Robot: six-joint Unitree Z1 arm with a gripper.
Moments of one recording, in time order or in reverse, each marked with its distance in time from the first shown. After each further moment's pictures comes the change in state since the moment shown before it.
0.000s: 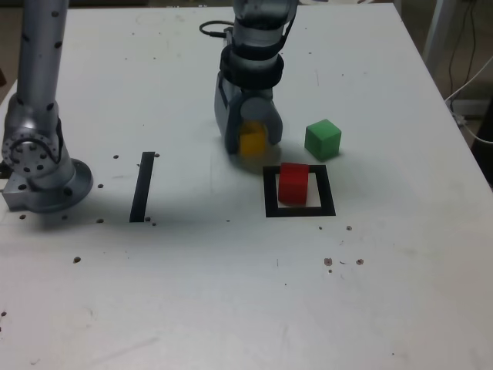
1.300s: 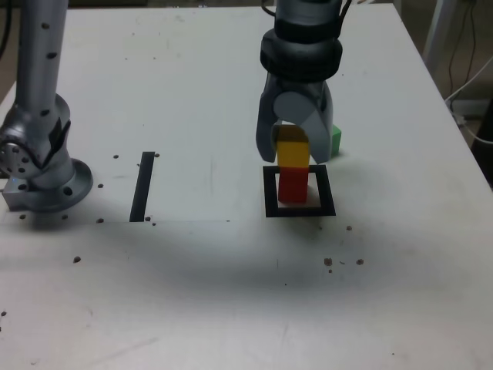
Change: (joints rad) arm -0.346 0.012 -0.397 0.316 -0.059 0.085
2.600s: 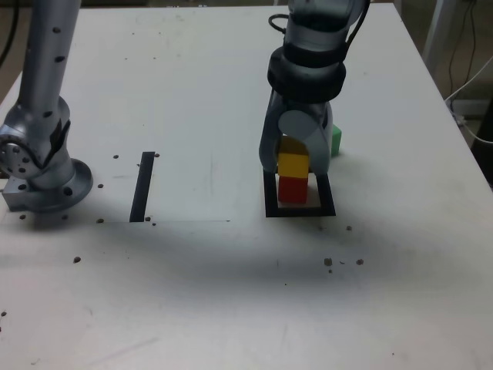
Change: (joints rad) arm 0.010 0.064 0.026 -0.043 0.038 0.007
